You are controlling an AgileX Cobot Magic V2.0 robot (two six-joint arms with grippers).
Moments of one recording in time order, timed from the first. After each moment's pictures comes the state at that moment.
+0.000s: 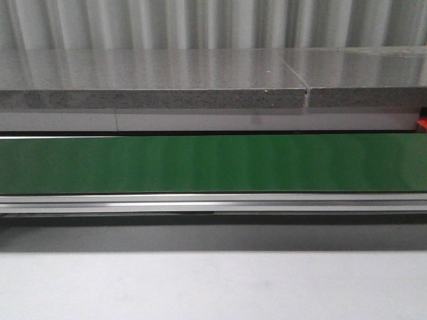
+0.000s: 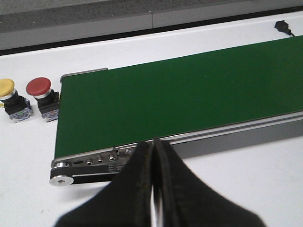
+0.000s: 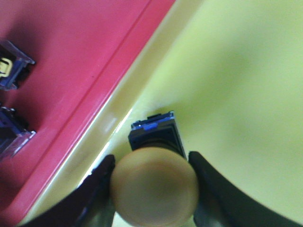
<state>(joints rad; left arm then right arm) -0.07 0.40 -0.50 -0.12 0.68 0.24 -0.65 1.67 -1.08 -0.06 0.60 0.41</state>
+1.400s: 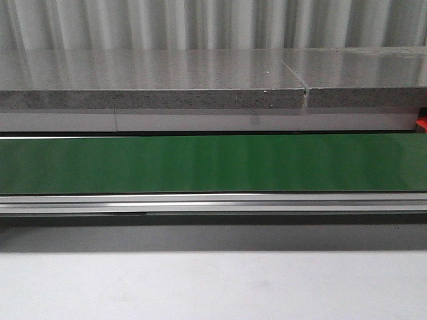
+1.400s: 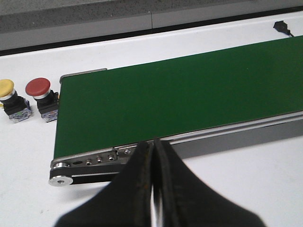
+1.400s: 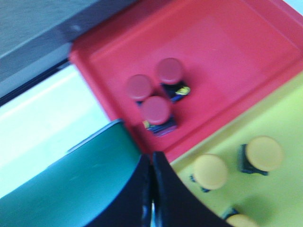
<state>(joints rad) -0.07 0.40 -0.50 -0.12 0.68 0.24 -0.35 1.24 -1.08 -0.09 0.65 0.35</state>
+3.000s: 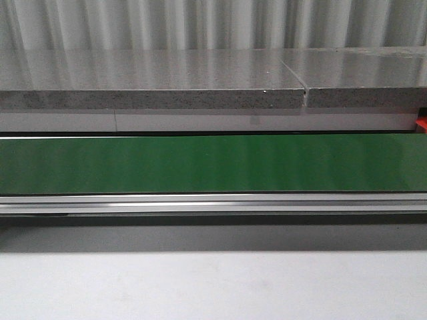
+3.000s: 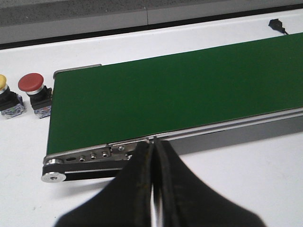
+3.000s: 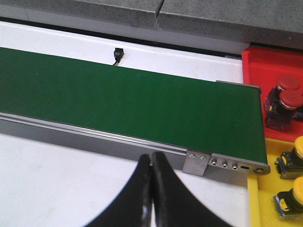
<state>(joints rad) -0.07 0.40 -0.50 -0.14 0.70 0.24 0.21 0.28 -0.60 -0.07 0.81 0.05</state>
